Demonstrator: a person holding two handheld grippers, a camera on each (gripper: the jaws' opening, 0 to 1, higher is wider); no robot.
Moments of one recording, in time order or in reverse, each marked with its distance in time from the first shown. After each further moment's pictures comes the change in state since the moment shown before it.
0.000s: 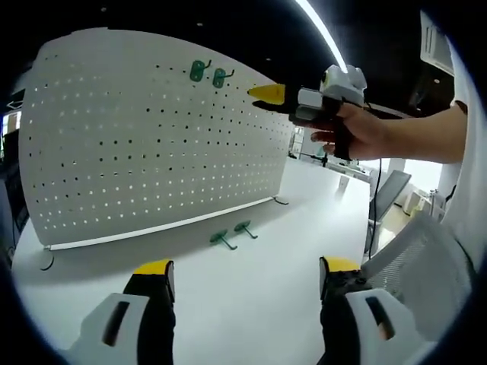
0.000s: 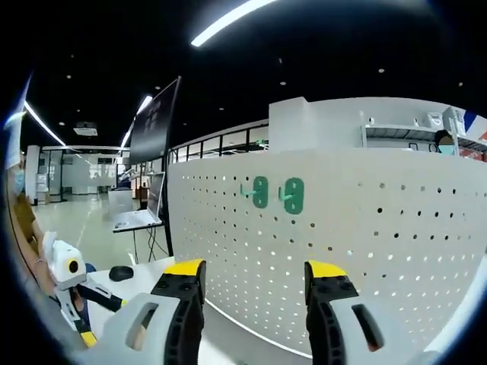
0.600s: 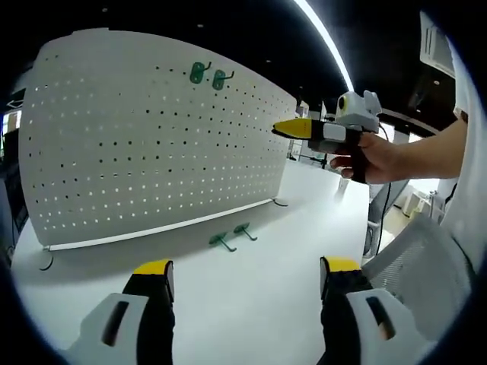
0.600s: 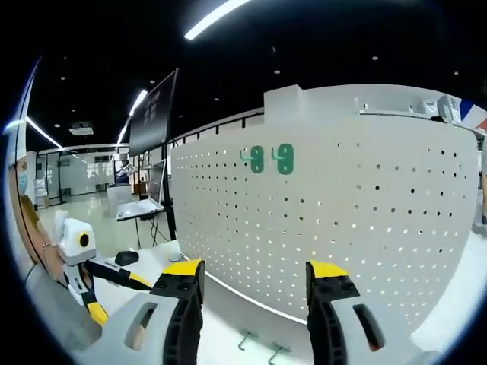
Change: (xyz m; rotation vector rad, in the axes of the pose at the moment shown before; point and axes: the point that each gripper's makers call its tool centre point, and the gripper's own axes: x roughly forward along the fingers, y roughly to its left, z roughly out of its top) left arm 0.000 -0.001 0.002 -0.001 -0.010 -0.003; right arm -0.041 0.003 -0.044 0.033 0.071 -0.014
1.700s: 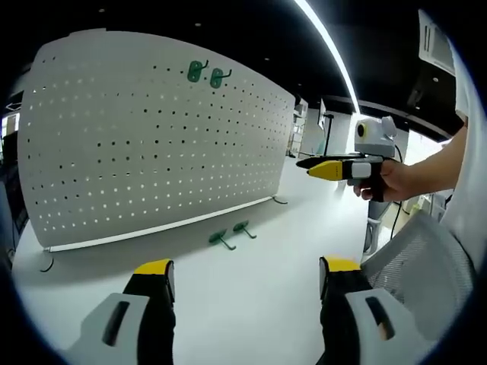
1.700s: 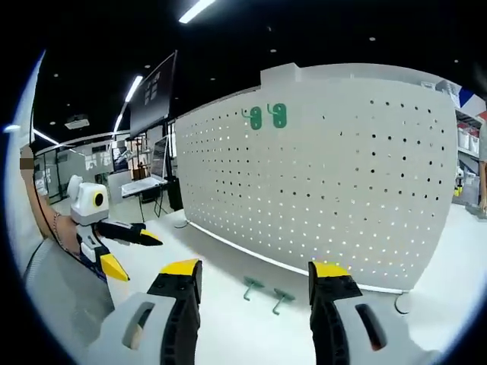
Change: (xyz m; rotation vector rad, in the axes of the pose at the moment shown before) left arm 0.001 -0.002 -0.003 0.014 0.017 -0.002; right arm -0.050 0.004 -0.064 0.036 0.140 -0.011
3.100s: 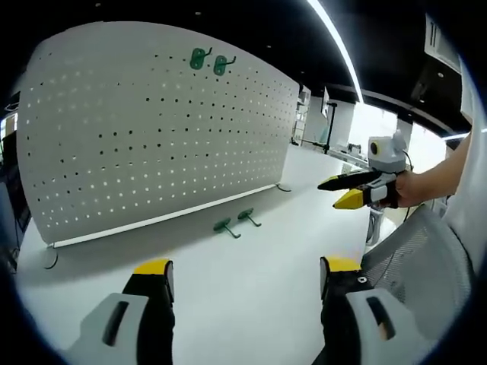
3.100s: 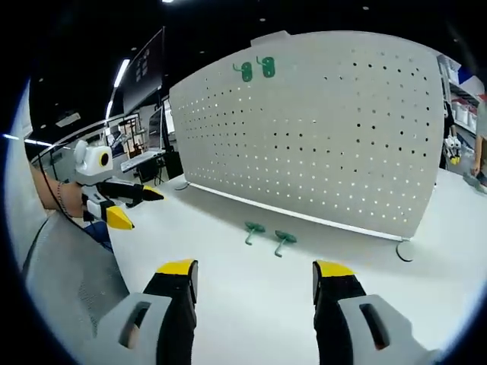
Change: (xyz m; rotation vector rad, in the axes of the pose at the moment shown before) left arm -0.003 0.007 -0.007 -0.004 0.077 0.020; right arm -0.028 0.002 -0.067 0.063 0.183 0.000
